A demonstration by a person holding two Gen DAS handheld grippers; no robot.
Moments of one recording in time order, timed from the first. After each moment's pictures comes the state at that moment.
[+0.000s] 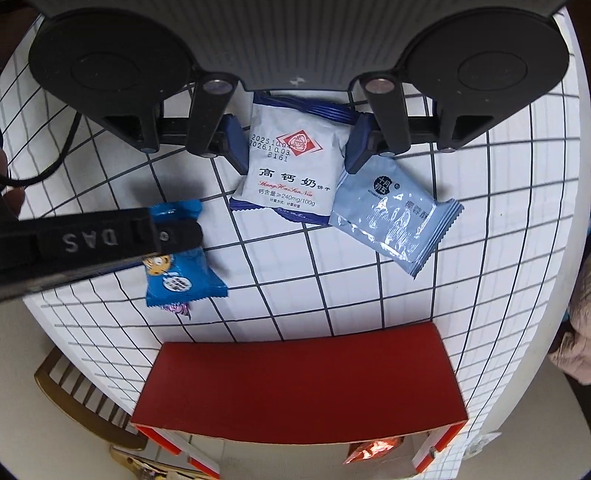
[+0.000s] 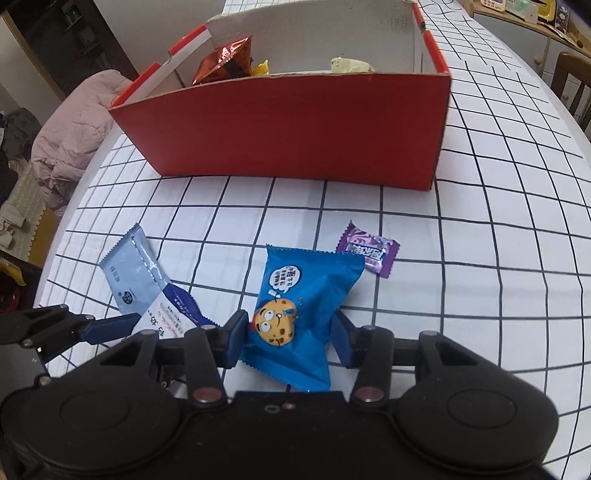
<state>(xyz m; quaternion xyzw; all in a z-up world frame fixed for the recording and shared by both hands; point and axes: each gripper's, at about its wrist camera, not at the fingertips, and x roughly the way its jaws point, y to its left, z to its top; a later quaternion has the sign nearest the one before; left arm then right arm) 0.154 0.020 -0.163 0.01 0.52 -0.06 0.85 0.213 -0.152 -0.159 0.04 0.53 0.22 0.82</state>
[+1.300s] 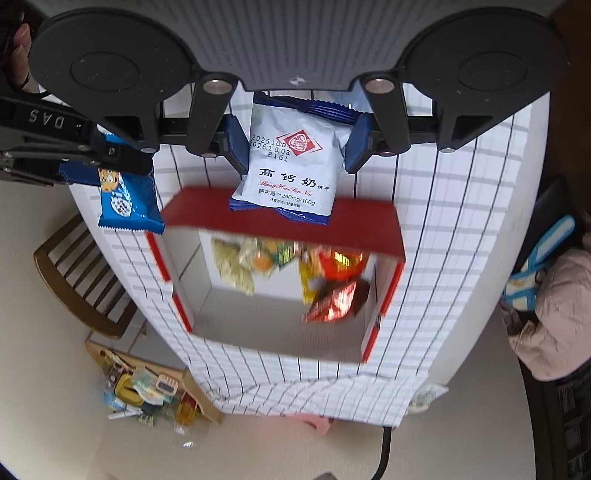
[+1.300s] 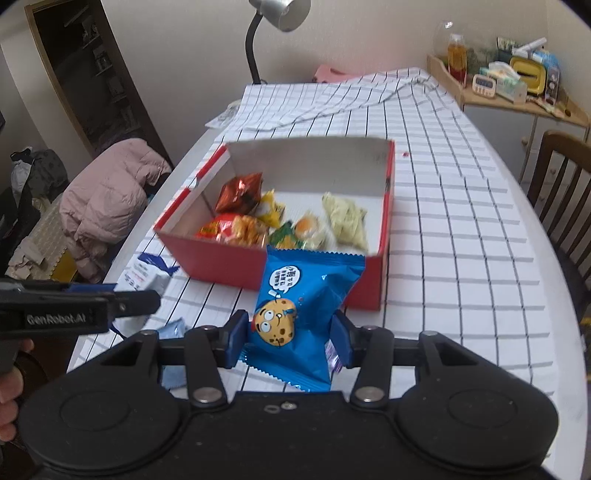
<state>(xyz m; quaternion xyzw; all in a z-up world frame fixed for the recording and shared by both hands) 0.192 0.034 -0.033 -0.08 0.44 0.00 0.89 0.221 -0.196 -0.055 0.04 0.42 0.24 0.88</state>
